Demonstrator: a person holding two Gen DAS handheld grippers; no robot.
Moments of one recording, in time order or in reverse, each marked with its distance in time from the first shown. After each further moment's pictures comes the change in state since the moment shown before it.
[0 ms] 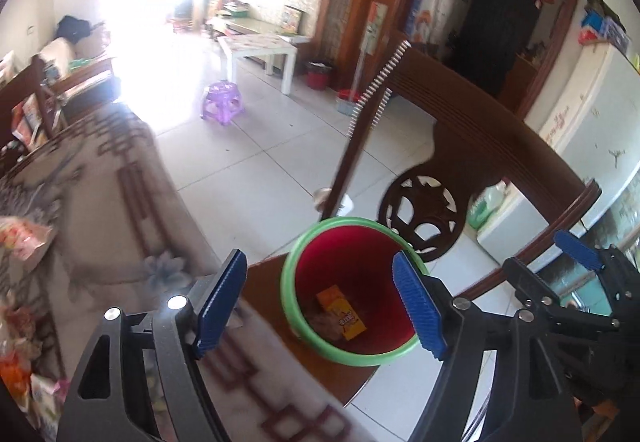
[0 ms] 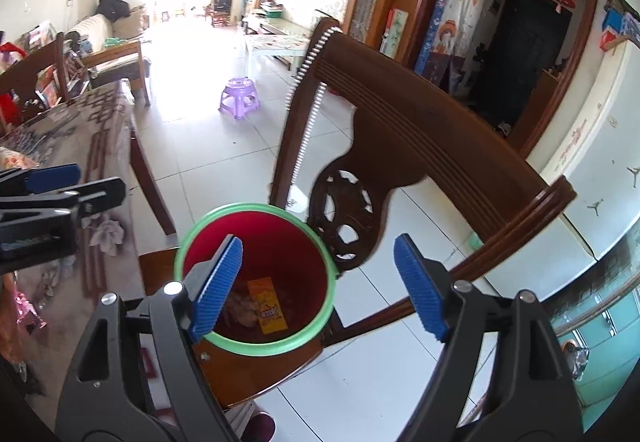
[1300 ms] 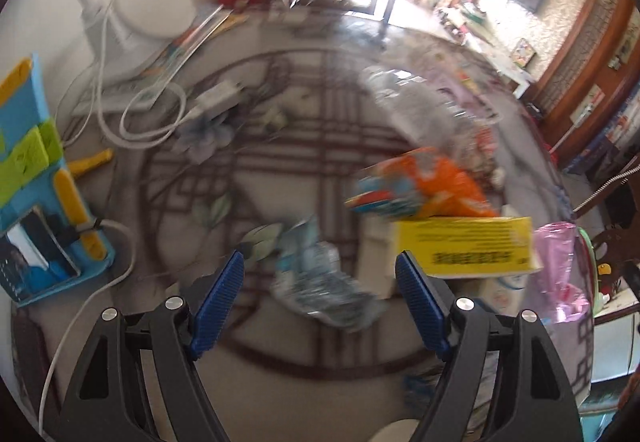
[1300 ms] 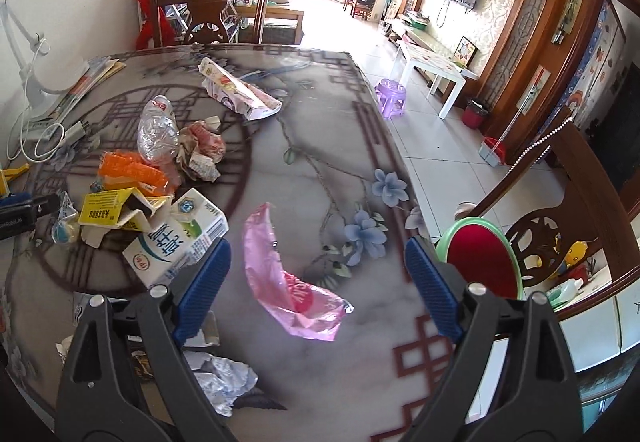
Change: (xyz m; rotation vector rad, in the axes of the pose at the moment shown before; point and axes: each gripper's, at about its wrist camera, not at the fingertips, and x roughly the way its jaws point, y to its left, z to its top) left arm -0.201 0.386 -0.240 -0.597 0.104 0.483; right arm -0.106 0.327 -0.045 -0.331 0.016 0.303
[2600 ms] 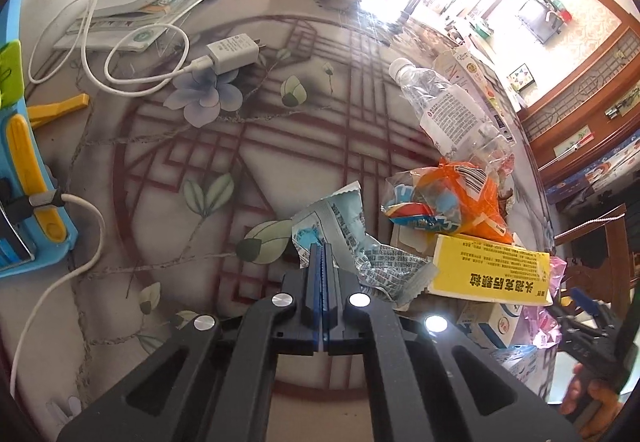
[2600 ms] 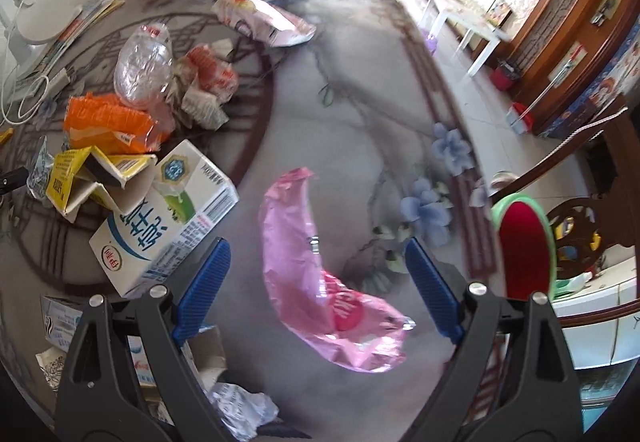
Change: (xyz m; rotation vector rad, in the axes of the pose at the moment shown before) left arm 0.039 0.033 0.013 -0.152 0.069 -0.158; right arm 0.096 0.032 -0.002 -0.058 0.236 0.077
